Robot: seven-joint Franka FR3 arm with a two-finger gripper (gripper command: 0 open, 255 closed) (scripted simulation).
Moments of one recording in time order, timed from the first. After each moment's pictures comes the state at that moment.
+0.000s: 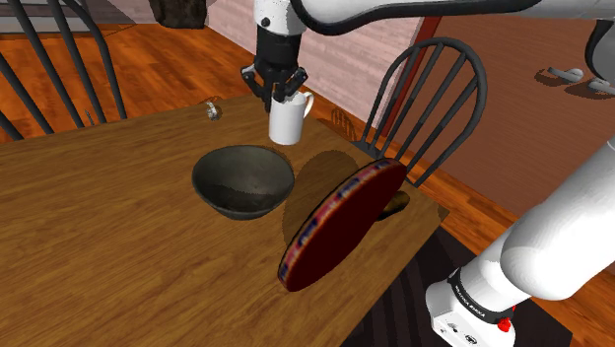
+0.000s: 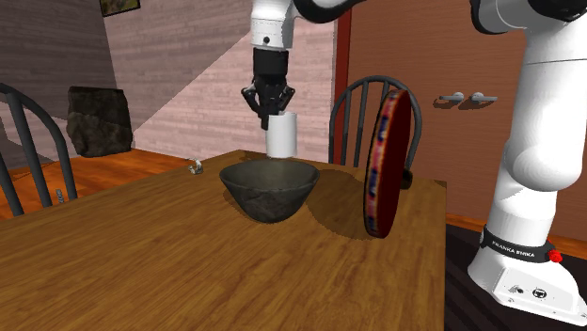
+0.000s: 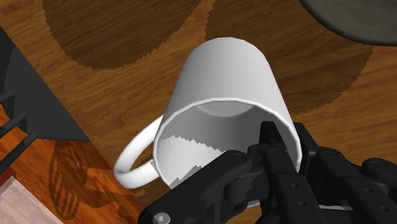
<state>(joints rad) -0.01 0.05 0.58 -1.73 -0.20 1.86 0.93</state>
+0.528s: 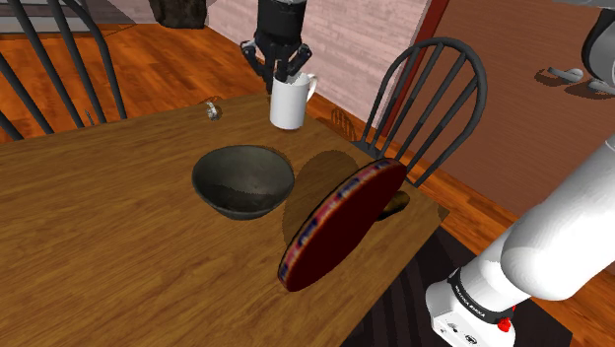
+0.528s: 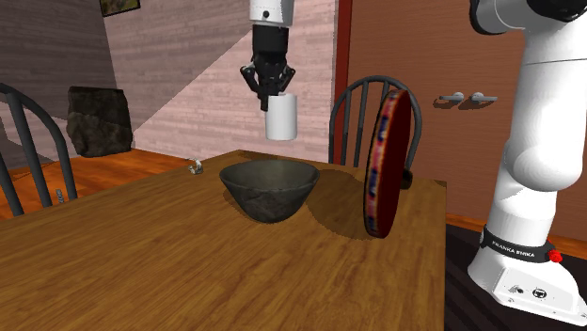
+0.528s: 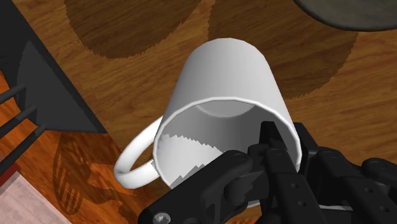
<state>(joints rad) 0.00 0.06 0.59 -1.61 -0.20 1.75 0.91</state>
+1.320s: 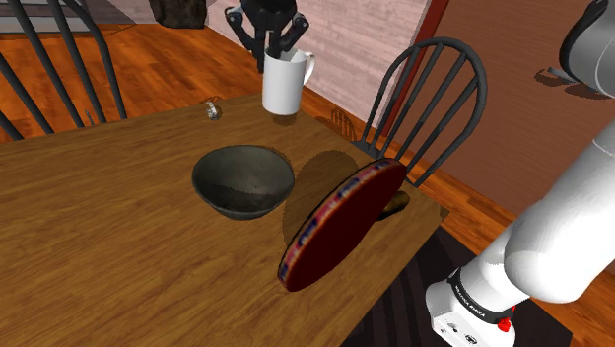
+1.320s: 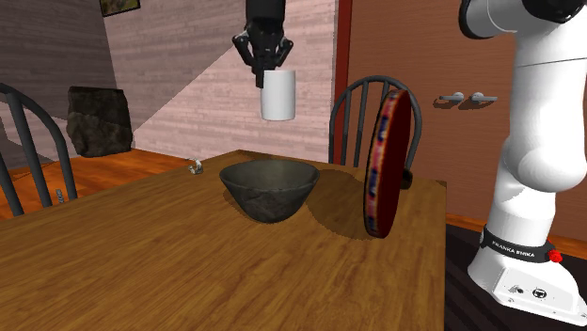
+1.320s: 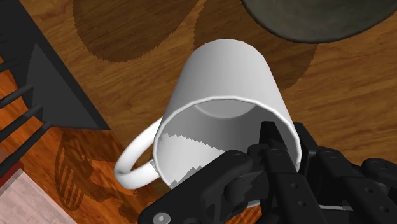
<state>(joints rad) 0.06 0.12 0.63 -1.40 -0.25 1.58 0.98</state>
